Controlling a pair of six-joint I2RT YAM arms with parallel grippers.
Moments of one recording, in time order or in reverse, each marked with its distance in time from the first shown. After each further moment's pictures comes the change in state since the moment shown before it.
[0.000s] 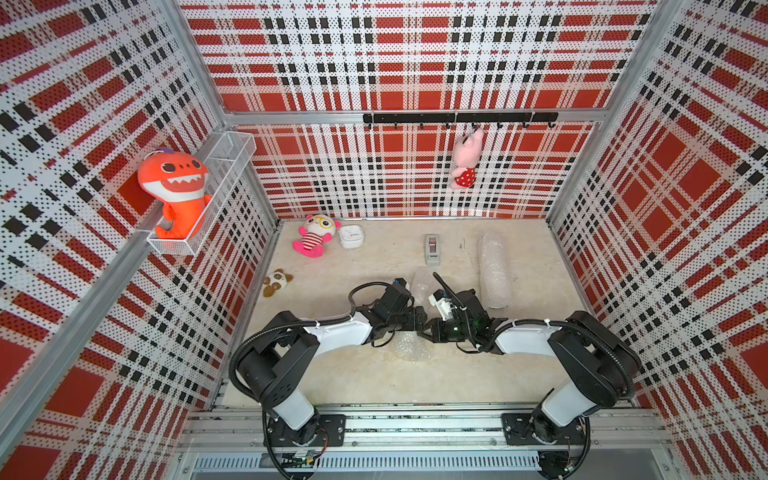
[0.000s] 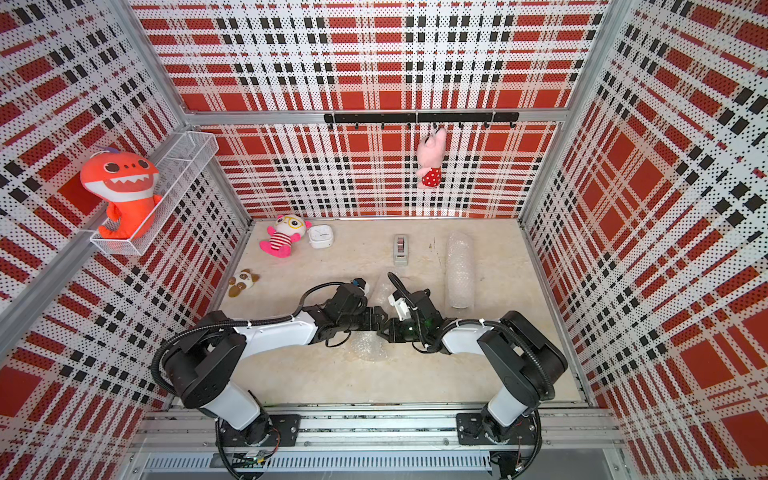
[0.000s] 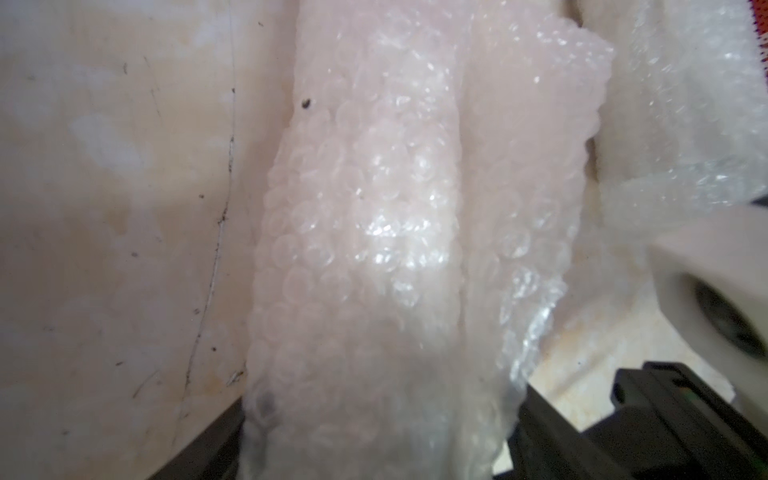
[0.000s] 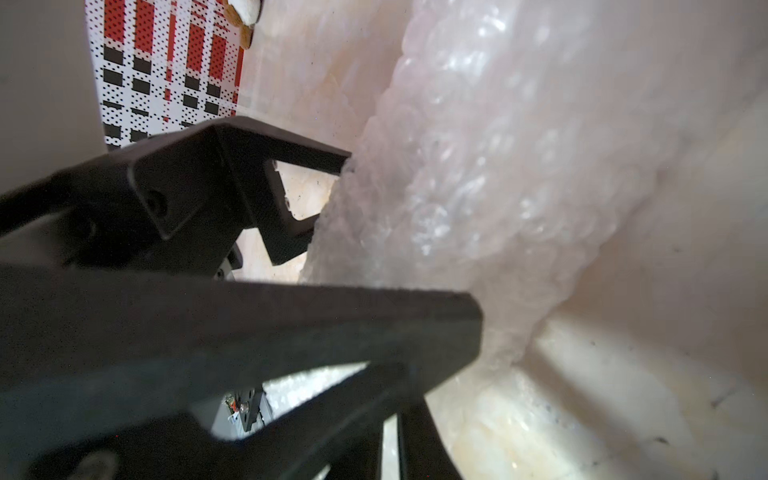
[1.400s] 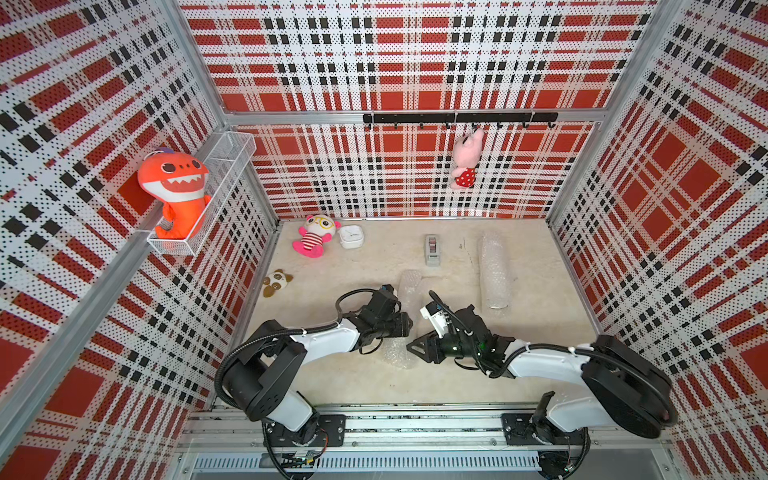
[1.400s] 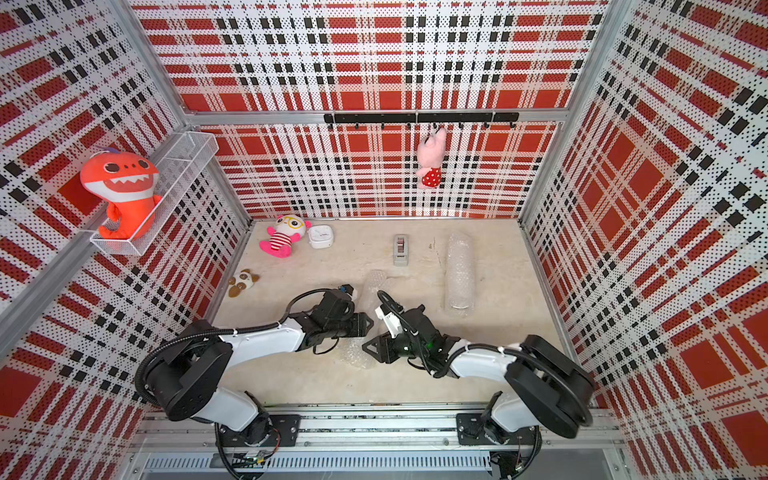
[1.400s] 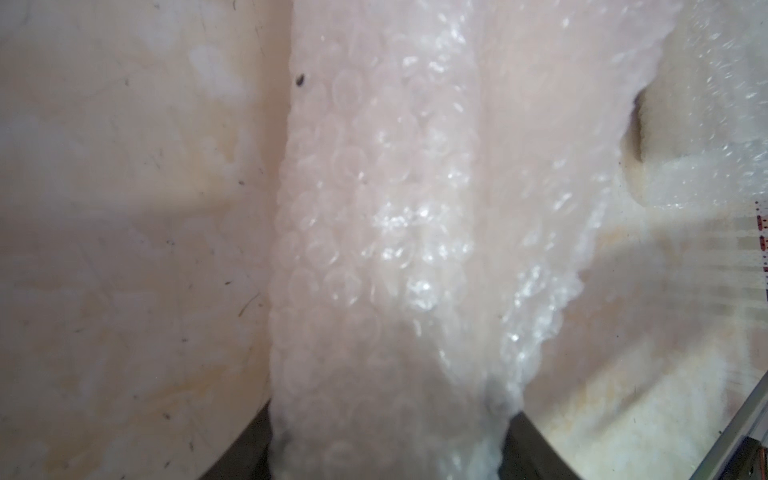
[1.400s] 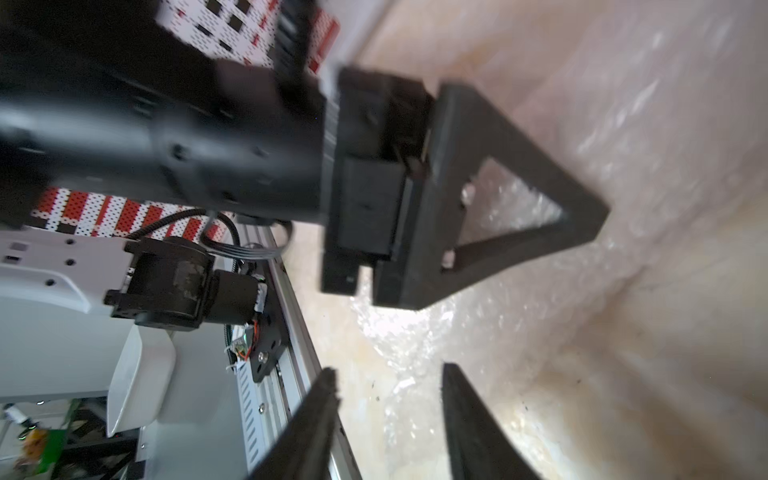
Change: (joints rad) left arm 0.081 -0.118 -0.148 0.011 0.051 0.001; right arm 0.192 -0.277 -0.120 0.072 0.140 -0.116
